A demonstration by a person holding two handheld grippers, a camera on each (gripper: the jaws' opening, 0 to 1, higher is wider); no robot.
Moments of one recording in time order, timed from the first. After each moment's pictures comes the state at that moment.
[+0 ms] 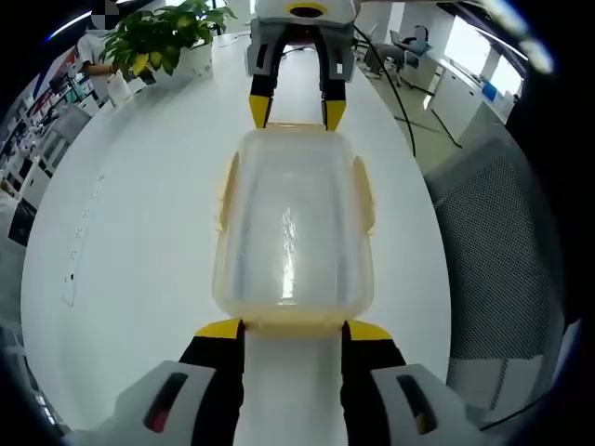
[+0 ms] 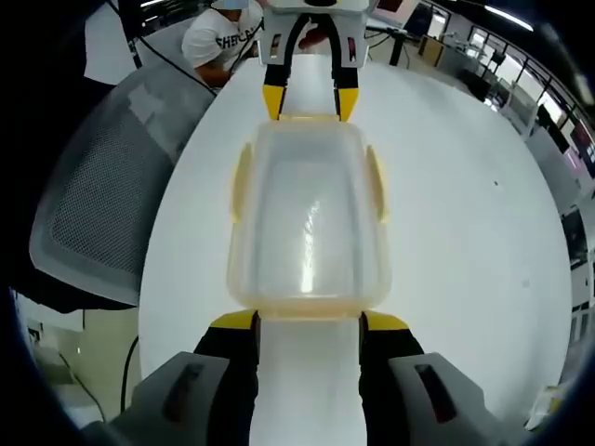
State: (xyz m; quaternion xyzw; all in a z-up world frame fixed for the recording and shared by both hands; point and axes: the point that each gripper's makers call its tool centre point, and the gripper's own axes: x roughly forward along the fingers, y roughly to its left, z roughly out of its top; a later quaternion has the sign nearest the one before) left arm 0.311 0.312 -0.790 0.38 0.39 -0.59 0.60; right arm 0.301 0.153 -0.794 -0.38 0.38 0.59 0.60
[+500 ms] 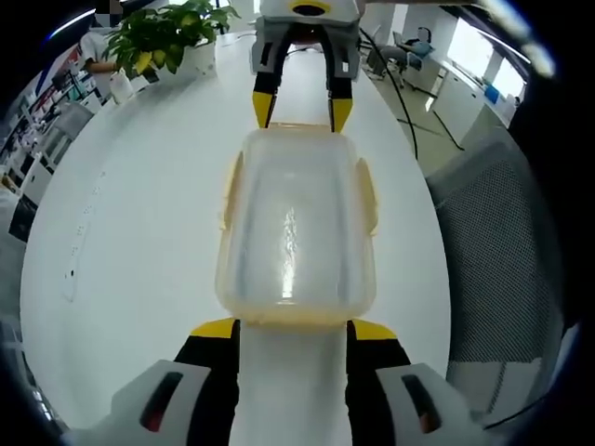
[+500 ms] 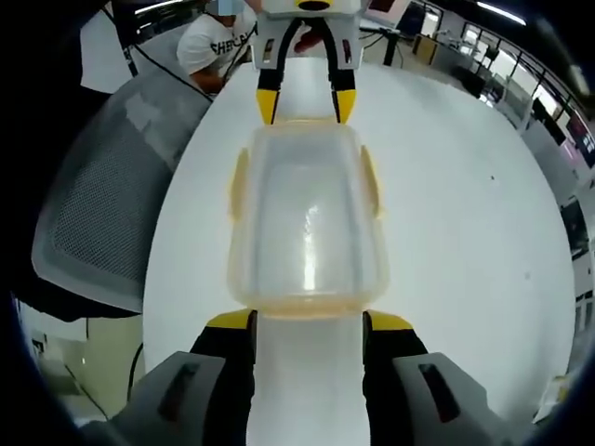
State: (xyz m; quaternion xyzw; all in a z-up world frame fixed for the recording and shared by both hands) left arm 0.314 0.315 -0.789 0.37 0.40 -0.58 0.61; right arm 0.301 0.149 -0.789 -0.35 0.39 0.58 0.62
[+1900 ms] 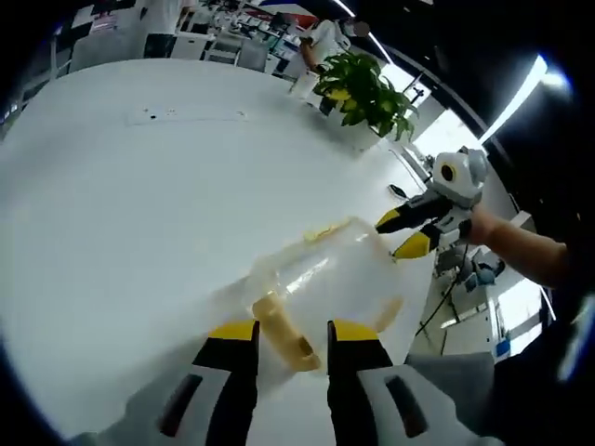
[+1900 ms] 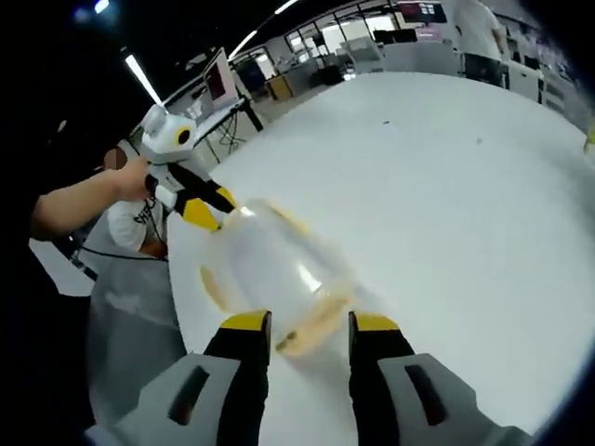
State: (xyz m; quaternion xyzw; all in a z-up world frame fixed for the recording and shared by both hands) left arm 0.319 0.319 -0.782 -0.06 0.48 -0.38 0.79; right arm 0.307 0.158 -0.775 0.02 0.45 0.43 0.78
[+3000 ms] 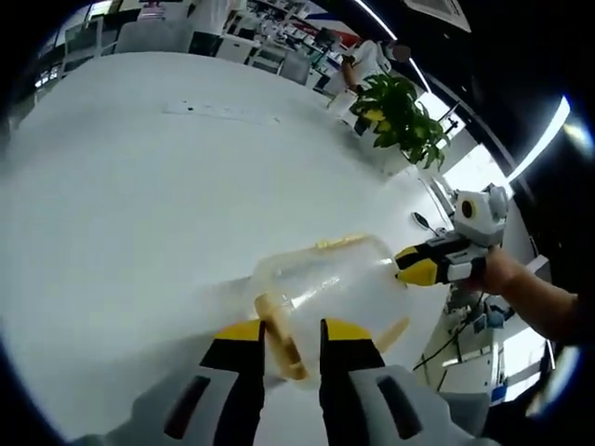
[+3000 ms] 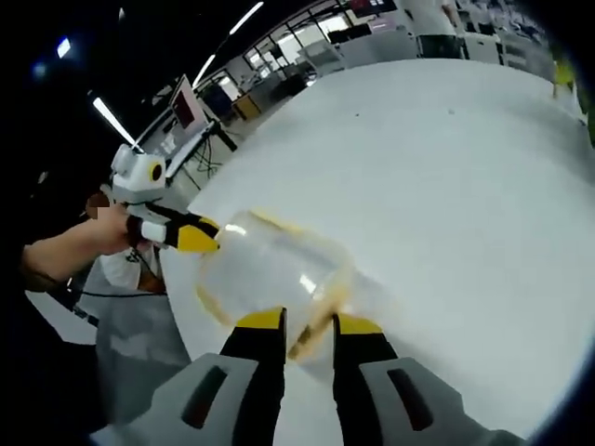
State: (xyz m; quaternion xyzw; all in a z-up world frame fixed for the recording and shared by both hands) left arm 0.319 0.316 -0.783 -0.12 0.48 -0.31 0.81; right arm 0.306 0.161 -0.776 0.08 0.46 0.37 0.80
